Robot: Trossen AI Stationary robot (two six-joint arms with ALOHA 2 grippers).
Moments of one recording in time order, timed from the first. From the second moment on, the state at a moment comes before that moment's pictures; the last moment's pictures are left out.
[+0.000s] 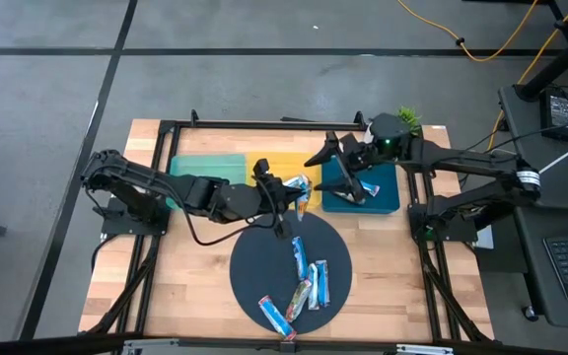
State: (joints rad) left arm -0.26 1.55 1.47 -0.27 -0.65 -0.15; right arm -0.24 1.23 1.06 0.07 -0.58 0.10
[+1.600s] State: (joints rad) left arm -0.28 1.46 1.47 -0.54 -0.47 -0.42; right arm -0.24 1.29 1.06 0.14 -0.68 0.13
